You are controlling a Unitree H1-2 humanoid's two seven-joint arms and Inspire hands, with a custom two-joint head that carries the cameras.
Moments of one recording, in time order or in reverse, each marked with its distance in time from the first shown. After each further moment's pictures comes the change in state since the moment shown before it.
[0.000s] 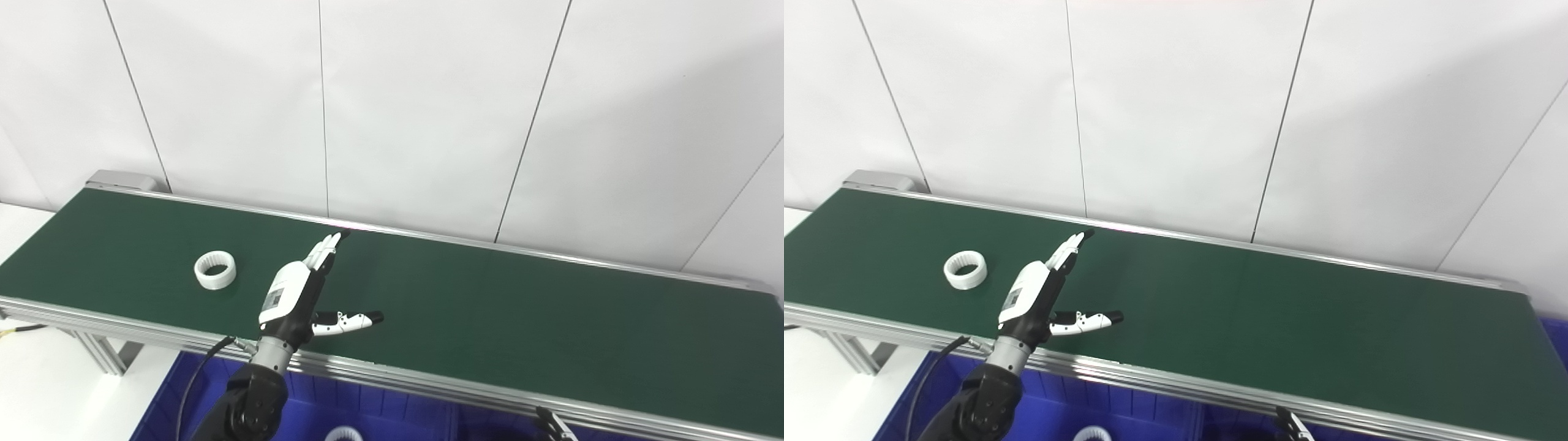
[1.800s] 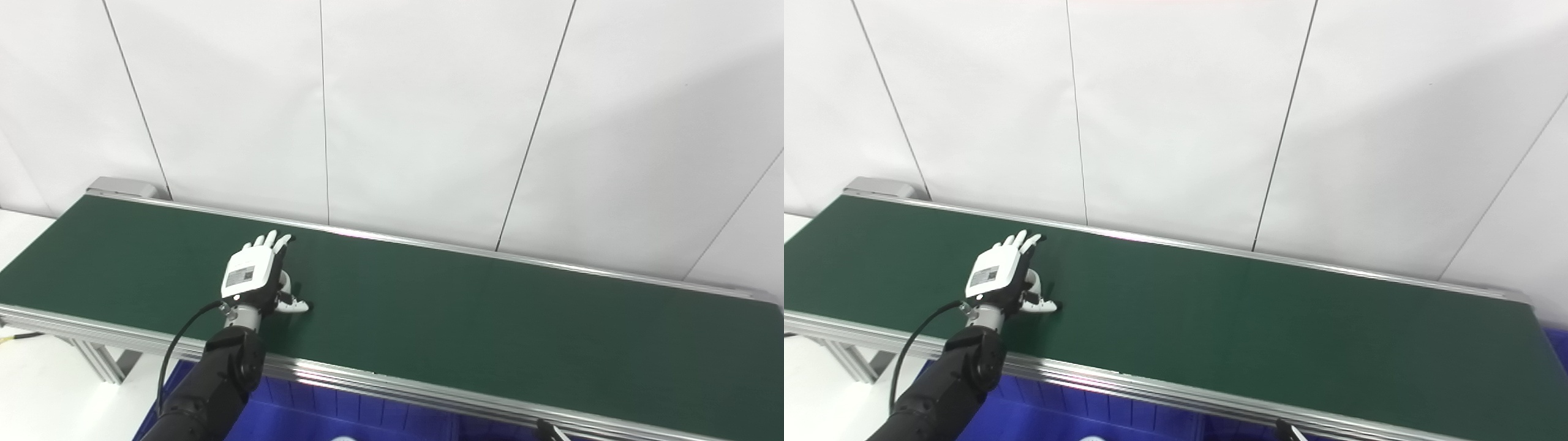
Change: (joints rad) left arm -0.280 0.140 -0.113 0.517 0.049 0.215 0.187; right arm 0.010 0.004 -0.013 0.018 0.001 -0.057 0.000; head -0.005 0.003
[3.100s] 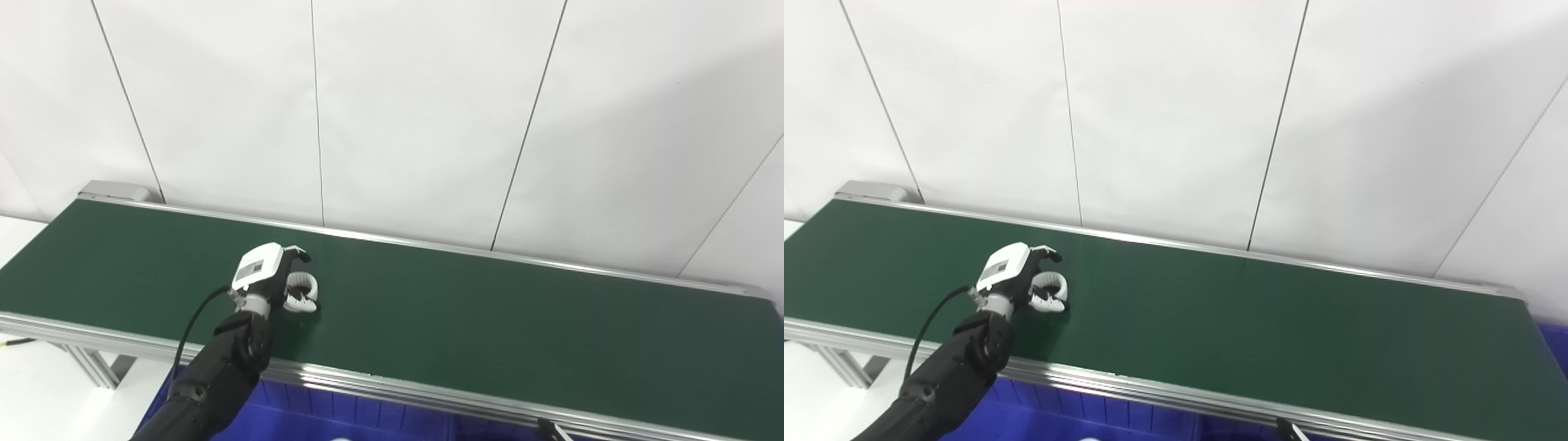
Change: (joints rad) left arm -0.008 0.021 -0.060 -0.178 -0.103 0.216 -0.264; right arm 0.008 0.005 0.000 -0.013 0.000 -0.009 0.000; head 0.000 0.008
